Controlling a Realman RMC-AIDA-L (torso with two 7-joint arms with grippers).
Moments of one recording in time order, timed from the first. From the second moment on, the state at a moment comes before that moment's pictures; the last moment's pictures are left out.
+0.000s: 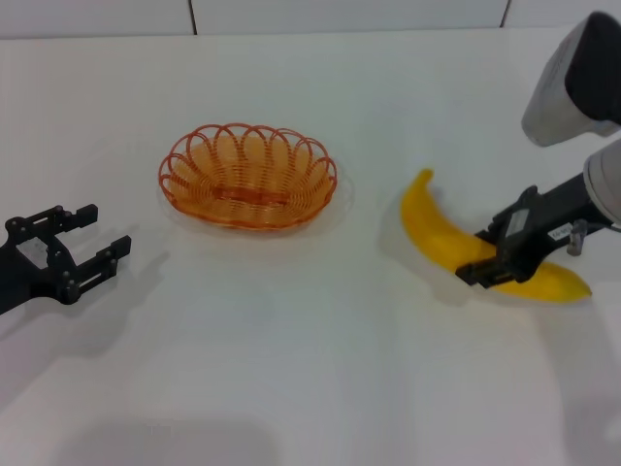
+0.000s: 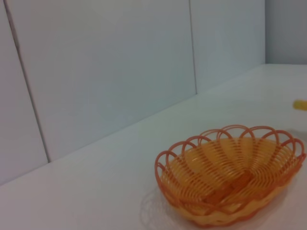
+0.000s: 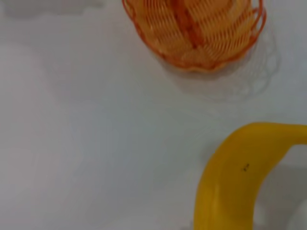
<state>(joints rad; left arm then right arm) -0.36 -2.04 0.70 0.48 1.77 1.29 -0.82 0.44 2.04 -1.32 -1.37 -2.46 -1.57 2.21</state>
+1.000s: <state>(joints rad) -0.38 -2.04 0.70 0.47 1.77 1.29 -0.81 0.47 2.04 -1.48 -1.43 -2.21 -1.21 2.09</state>
